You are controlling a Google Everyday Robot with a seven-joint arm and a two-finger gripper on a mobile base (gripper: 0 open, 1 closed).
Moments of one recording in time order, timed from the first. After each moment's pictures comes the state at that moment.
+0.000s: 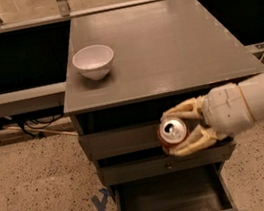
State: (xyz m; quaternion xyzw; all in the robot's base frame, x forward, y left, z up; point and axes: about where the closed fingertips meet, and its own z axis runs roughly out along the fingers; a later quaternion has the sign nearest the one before) arm 0.413 -0.084 0.841 -0.67 0.56 0.23 0.44
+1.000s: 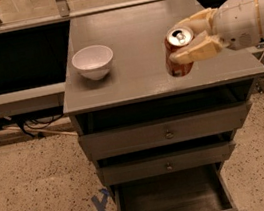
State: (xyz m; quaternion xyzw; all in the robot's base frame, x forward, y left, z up) arm 0.554 -0.134 0.972 -0.55 0.62 0.18 0.53
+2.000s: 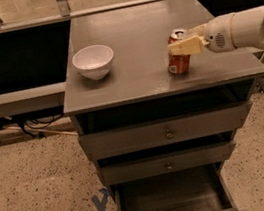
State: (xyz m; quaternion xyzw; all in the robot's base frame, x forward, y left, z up) arm 0.669 -0.178 0.893 -0.33 0.77 0.23 0.50
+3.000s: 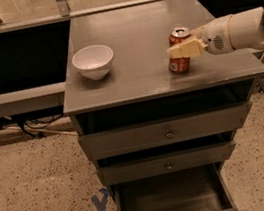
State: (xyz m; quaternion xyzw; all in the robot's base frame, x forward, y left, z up) arm 0.669 -0.175 0.893 -0.33 0.77 0.23 0.50
